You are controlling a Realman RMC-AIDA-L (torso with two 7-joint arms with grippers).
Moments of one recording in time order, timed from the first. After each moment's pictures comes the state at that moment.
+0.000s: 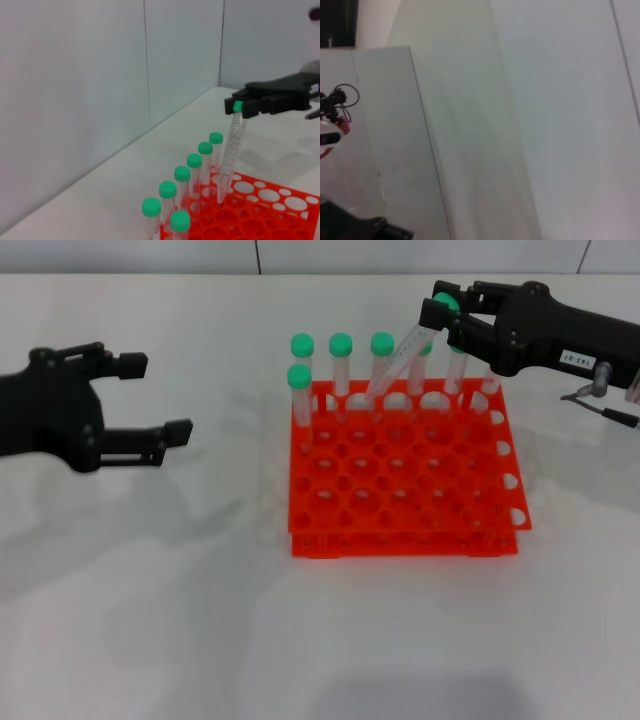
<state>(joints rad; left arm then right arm) -0.18 -2.08 0.97 1.52 1.88 1.59 -1.77 0.65 2.01 -0.97 -0.45 -1.38 -1.45 1.22</state>
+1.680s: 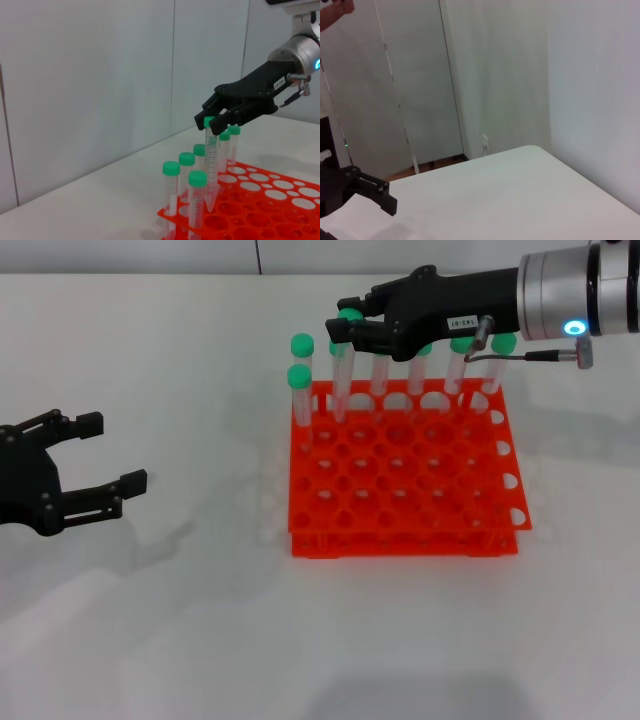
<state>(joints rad) -0.15 -2.08 0.78 1.09 1.80 1.62 -1.38 0.84 2.02 -1.19 -0.68 -1.70 -1.18 1.62</state>
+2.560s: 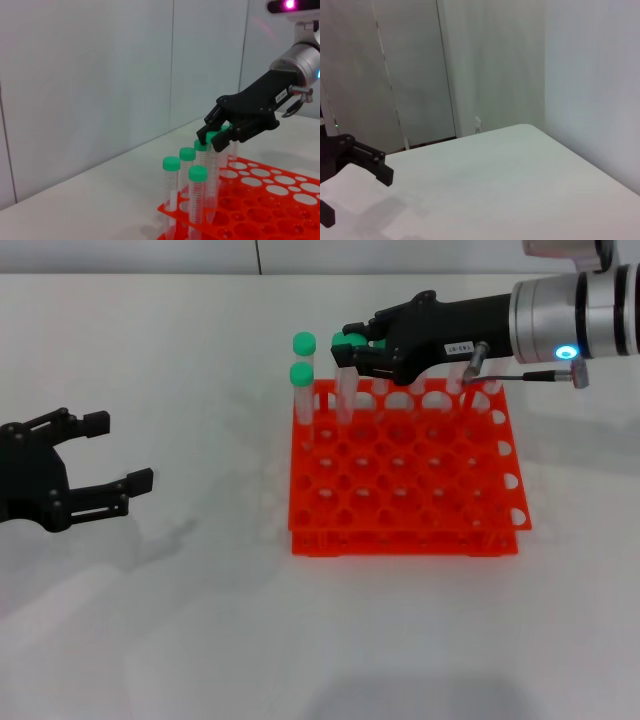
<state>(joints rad) -0.18 -2.08 0.78 1.07 1.82 1.60 -1.38 0.84 2.03 -1.24 -0.65 -1.69 -1.12 1.57</state>
